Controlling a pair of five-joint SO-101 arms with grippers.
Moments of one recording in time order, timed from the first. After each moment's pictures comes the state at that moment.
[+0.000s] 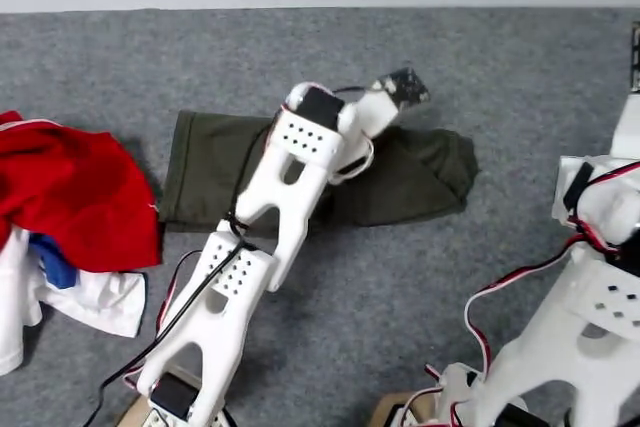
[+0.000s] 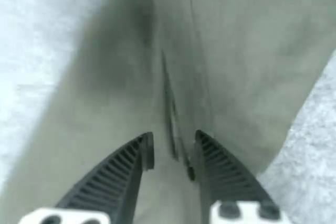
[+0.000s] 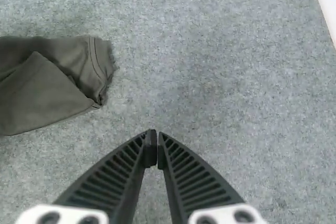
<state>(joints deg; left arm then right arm) 24.4 61.4 -73.5 99.2 -23.5 24.1 -28.8 -15.7 100.7 18.1</state>
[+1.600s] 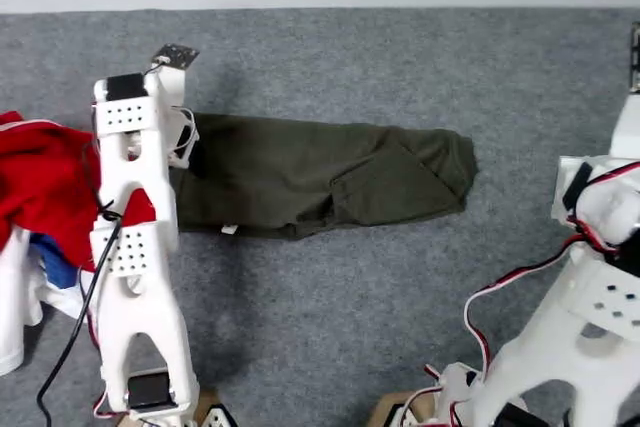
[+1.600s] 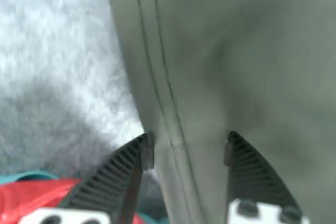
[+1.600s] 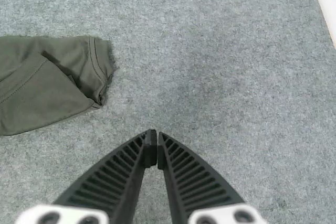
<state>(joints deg) -12.4 63.3 -62.8 98.9 -14.5 24.1 -28.8 -15.7 100.7 18.1</state>
